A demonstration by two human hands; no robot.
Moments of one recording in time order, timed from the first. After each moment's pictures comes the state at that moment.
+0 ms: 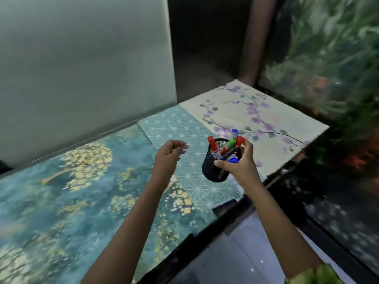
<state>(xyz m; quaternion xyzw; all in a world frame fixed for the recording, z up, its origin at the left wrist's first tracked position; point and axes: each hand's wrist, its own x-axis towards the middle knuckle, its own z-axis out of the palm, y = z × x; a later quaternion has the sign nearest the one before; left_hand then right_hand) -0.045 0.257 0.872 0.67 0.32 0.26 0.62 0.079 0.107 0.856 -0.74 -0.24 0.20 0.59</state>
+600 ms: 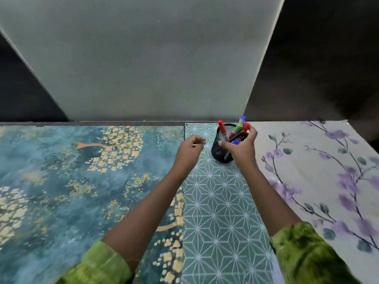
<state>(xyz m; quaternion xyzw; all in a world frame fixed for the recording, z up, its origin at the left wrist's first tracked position) 0.055 0.400 0.829 0.58 0.52 0.36 0.52 0.212 0.389 0.805 -0.70 -0.38 0.30 0.52</state>
